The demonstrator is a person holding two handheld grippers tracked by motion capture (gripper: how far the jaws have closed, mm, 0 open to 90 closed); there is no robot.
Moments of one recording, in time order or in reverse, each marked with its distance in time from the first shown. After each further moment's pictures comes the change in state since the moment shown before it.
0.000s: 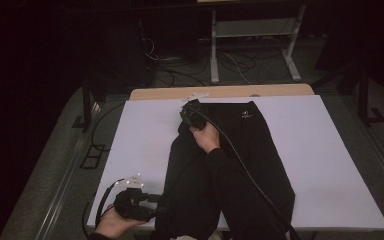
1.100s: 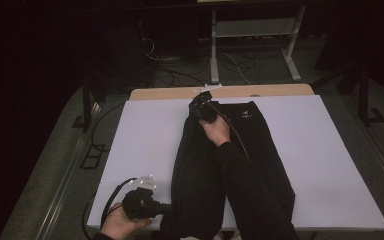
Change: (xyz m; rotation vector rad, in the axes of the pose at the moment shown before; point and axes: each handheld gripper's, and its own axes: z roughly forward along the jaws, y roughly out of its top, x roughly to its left) left arm -0.026 0.023 0.016 0.142 -0.011 0.059; right arm -0.033 0.011 -0.025 -0.017 0.002 0.045
